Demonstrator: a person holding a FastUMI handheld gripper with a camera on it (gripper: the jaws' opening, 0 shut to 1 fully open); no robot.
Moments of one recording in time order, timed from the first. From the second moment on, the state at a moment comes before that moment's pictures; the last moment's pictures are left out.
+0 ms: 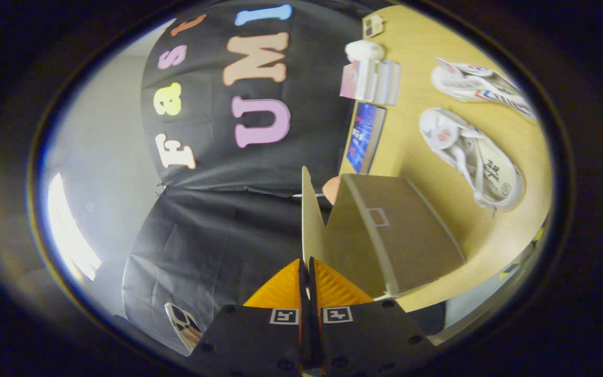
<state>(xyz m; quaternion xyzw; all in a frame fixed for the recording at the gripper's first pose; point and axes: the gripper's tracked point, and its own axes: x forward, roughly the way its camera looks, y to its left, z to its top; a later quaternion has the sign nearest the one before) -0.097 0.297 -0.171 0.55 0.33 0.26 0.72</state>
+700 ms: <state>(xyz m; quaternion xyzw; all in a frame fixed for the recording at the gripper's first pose) -0.143 0.485 -0.137 0.41 0.40 0.41 0.71</state>
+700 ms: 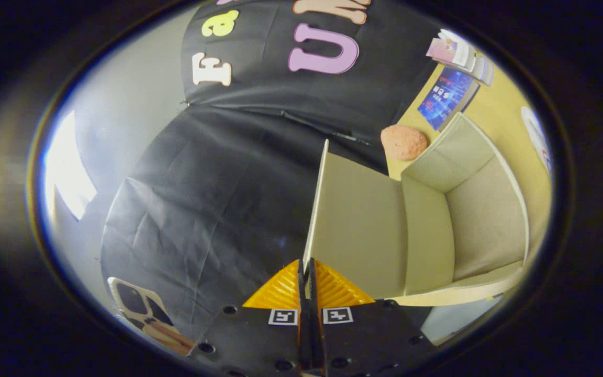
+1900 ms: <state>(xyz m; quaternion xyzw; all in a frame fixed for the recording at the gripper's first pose) -0.099 0.378 -0.215 0.18 0.39 0.31 0.85</state>
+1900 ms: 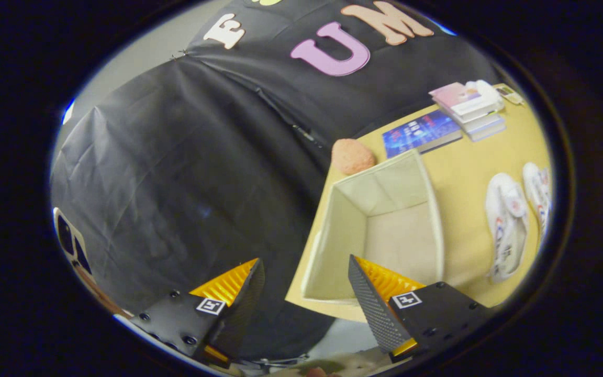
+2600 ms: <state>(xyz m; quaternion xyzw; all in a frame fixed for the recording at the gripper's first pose) -0.029 0.138 -0.302 0.07 0.41 0.08 0.91</state>
